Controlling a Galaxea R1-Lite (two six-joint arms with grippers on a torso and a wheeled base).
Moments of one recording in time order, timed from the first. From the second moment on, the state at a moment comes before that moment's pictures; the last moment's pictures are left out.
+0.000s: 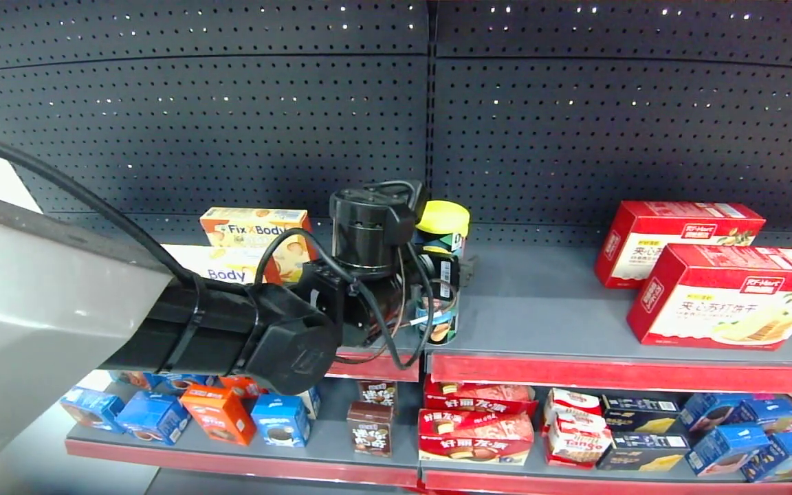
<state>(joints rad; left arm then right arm) -0.69 2.05 -1.26 -0.61 0.20 -0.18 -0.05 0.17 -0.55 0.44 -0.51 -0.18</state>
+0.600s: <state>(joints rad) -0.71 1.94 -1.11 -0.61 0.20 -0.17 -0.05 0.15 -0.55 0.44 -0.52 -0.18</state>
